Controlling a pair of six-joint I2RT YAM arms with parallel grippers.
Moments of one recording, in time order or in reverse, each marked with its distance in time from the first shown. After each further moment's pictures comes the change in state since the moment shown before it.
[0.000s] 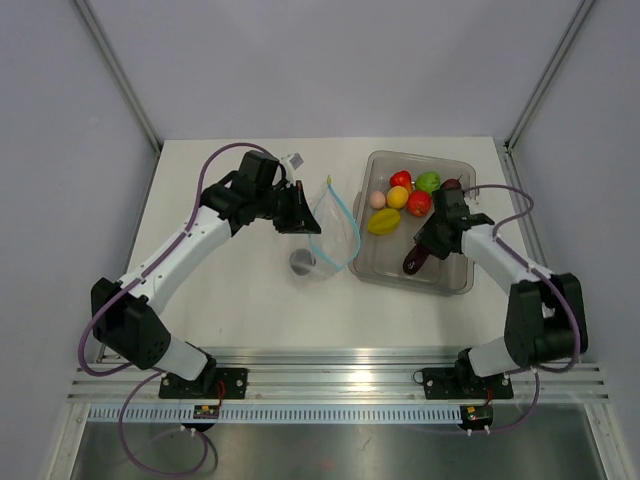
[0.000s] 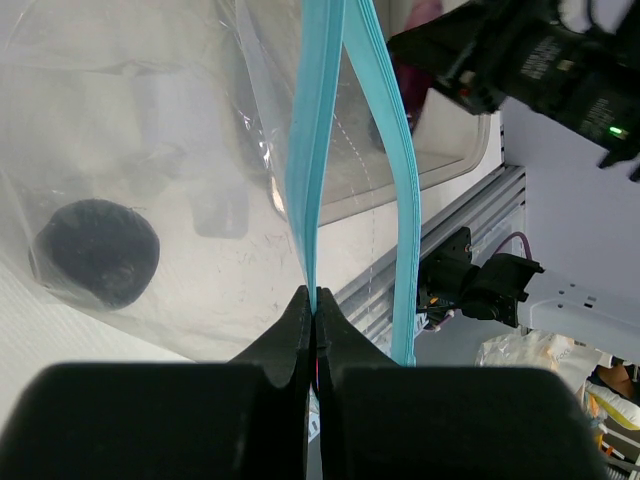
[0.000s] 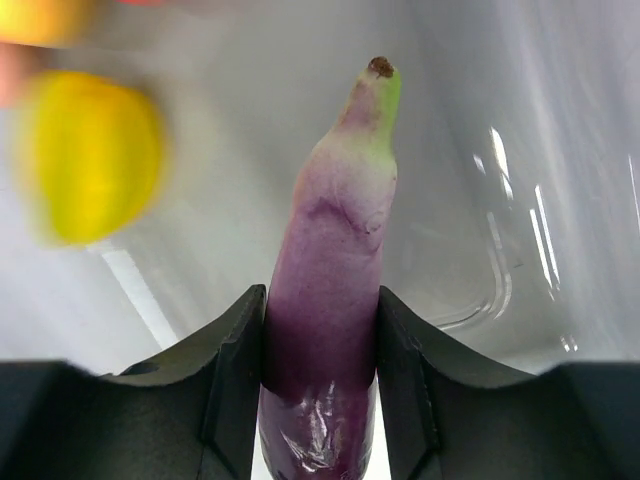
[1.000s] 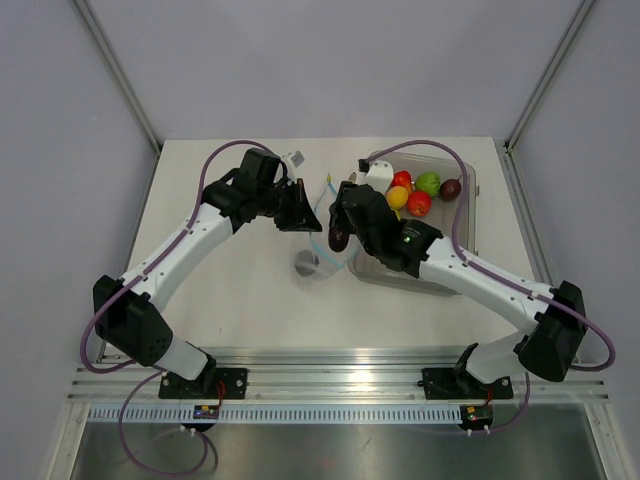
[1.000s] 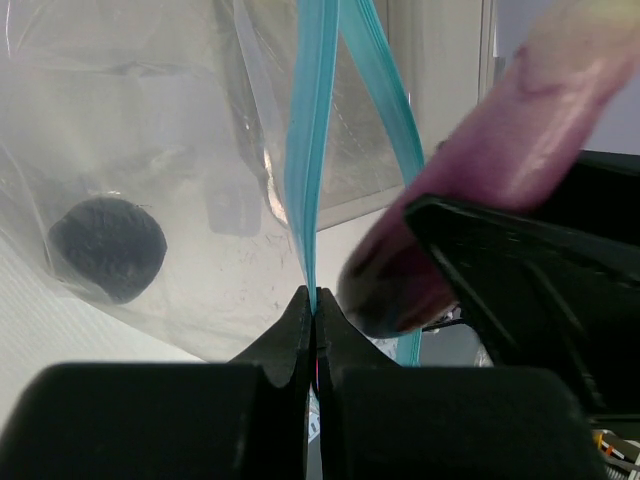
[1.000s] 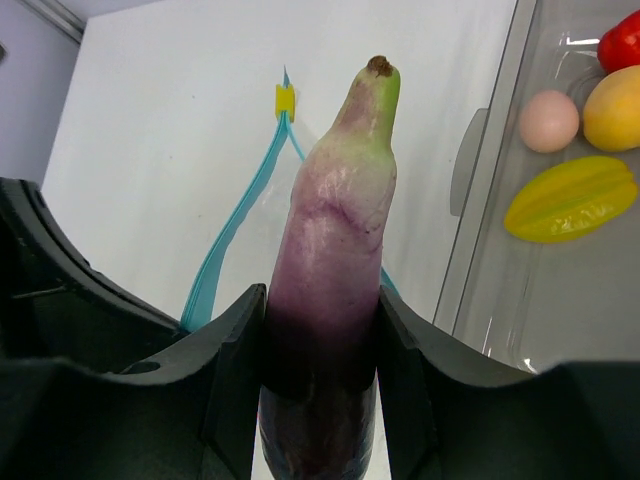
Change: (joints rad) left arm 0.000 0.022 0.028 -0.010 0.000 0.001; right arm 0.698 -0.110 0.318 0.184 0.396 -0.181
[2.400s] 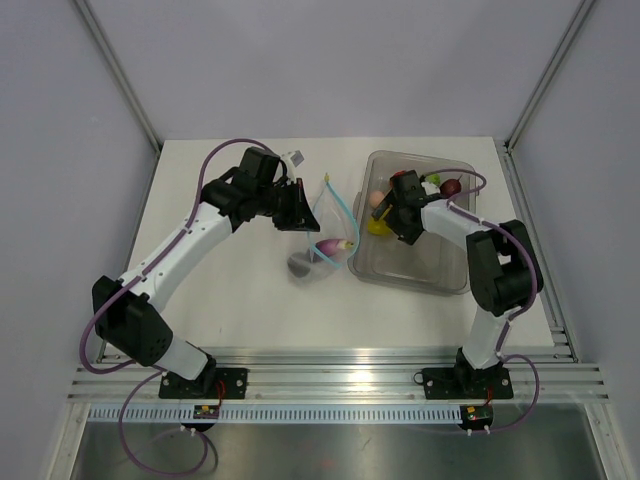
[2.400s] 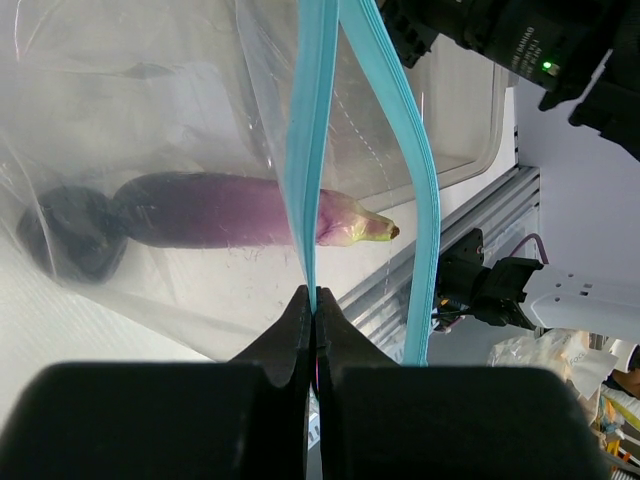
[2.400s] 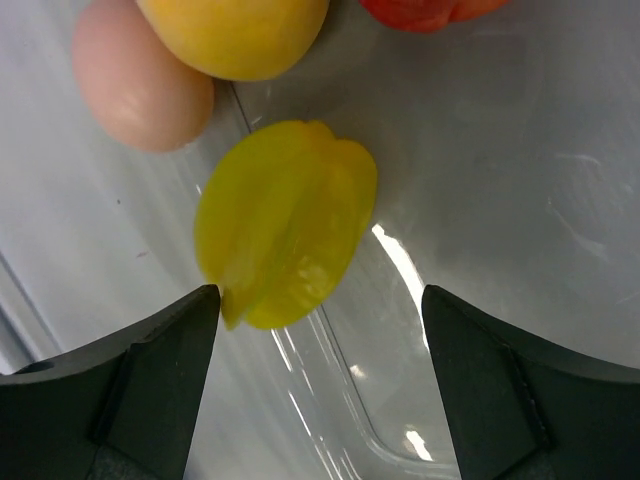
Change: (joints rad) left arm -0.001 0.000 0.017 -0.033 -0.023 0.026; right arm -0.547 0.412 -0.059 -0.056 -0.395 0.293
